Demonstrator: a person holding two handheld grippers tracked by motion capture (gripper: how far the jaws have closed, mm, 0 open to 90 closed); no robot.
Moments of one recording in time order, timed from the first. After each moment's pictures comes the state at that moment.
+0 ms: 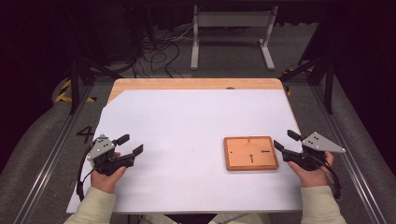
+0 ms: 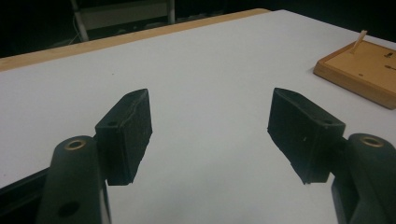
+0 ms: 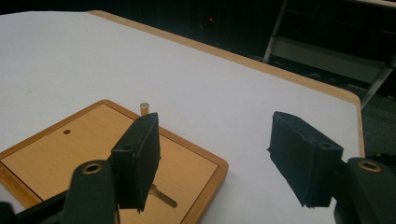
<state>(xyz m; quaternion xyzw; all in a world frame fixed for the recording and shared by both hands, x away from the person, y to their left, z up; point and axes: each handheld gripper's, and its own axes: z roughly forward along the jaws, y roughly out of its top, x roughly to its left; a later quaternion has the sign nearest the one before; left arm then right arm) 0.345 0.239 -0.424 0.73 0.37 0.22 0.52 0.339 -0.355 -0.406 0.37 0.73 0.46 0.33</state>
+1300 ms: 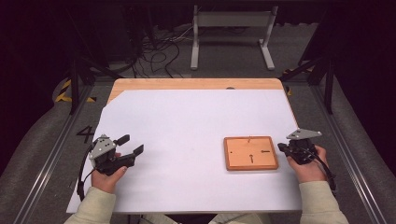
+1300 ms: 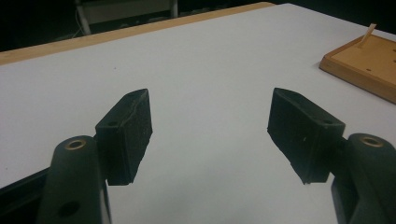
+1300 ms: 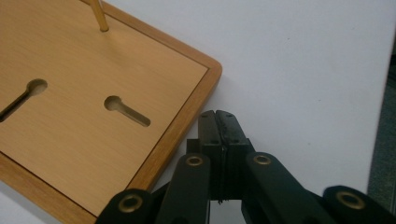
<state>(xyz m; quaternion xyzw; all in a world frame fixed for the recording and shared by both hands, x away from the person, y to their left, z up) 0.347 0.238 -0.426 0.74 0.38 0.22 0.51 0.369 -0.347 -0.421 0.45 0.82 0.27 0.24</state>
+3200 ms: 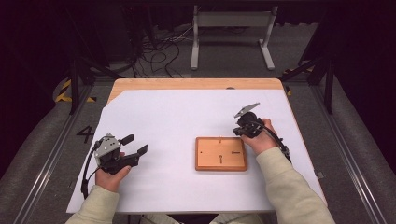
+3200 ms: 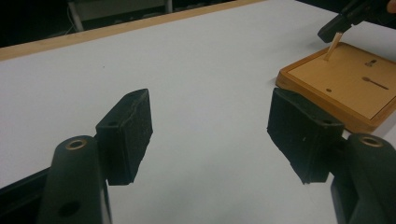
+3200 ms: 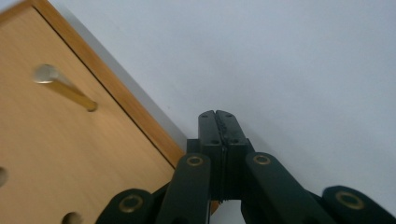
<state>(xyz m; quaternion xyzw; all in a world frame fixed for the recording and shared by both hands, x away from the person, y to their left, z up) 0.352 0.227 -0.428 0.75 0.38 0.22 0.50 0.471 -0.218 -0.418 0.36 0.89 0.23 0.14</state>
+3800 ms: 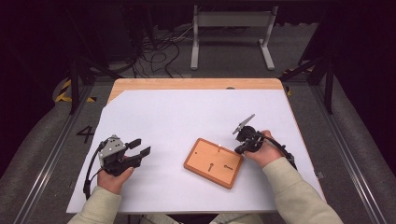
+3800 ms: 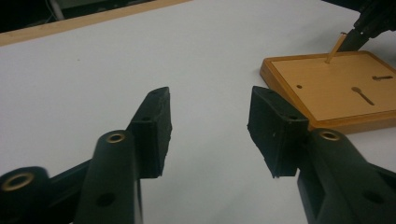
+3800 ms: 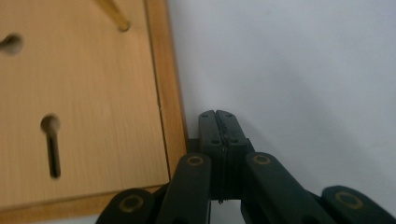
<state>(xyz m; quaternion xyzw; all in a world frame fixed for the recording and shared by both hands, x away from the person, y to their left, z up) 0.346 0.215 -0.423 0.77 0.36 0.18 0.49 0.422 -0.215 -0.424 0.32 0.93 0.18 0.05</state>
